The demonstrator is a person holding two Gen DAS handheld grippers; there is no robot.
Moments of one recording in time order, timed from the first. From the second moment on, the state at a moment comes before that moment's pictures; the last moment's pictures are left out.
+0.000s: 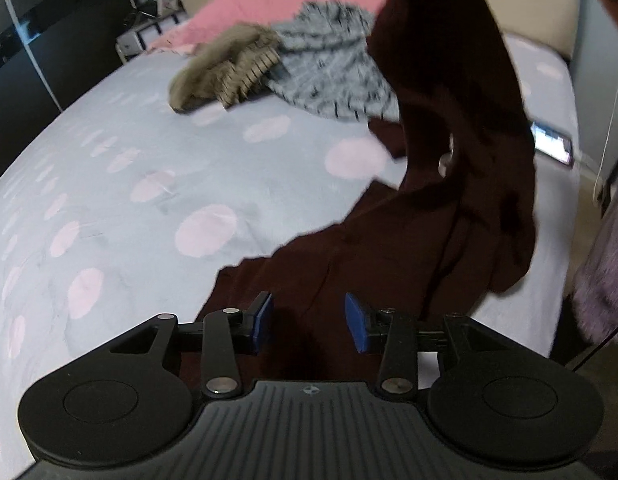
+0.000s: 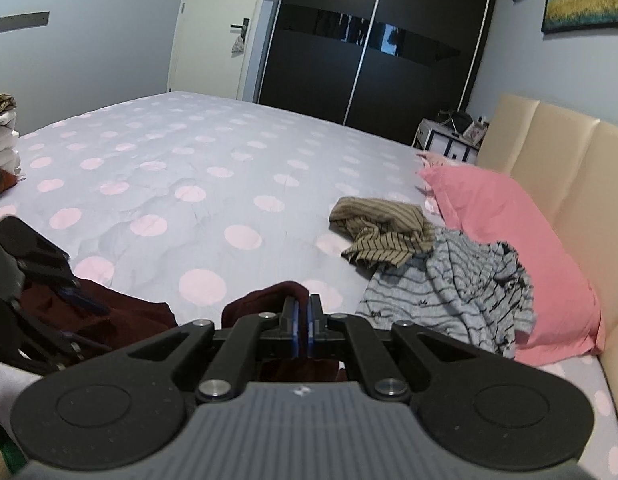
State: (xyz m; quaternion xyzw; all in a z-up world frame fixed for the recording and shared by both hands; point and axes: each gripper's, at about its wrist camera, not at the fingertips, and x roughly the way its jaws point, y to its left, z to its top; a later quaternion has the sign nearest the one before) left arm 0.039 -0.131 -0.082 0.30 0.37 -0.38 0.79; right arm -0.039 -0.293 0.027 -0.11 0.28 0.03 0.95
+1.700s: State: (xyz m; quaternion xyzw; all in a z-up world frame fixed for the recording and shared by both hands) left arm -0.173 0.128 0.265 0.03 -0.14 -0.11 0.98; right arm -0.203 -0.198 0.228 -0.16 -0.13 -0.05 0.98
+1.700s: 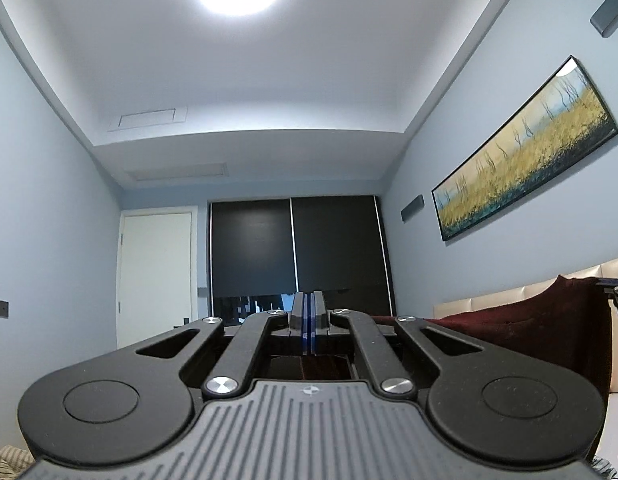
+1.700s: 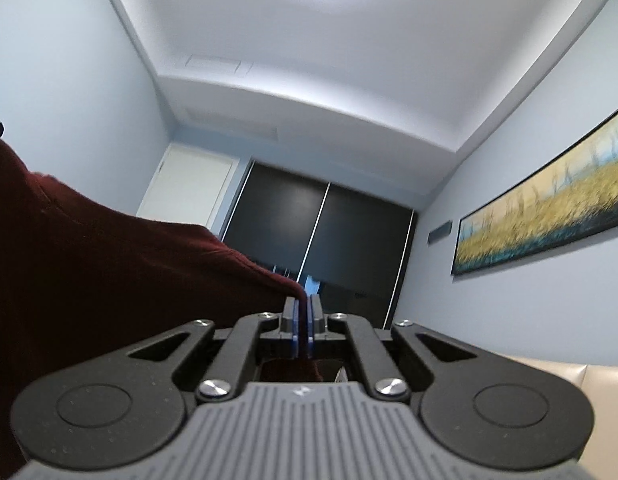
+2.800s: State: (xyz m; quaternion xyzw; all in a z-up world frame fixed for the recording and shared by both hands) left arm 0.177 0.074 0.029 0.16 0.31 -0.10 0.93; right arm 0.114 -0.228 0.029 -0.15 0.30 0.02 0.94
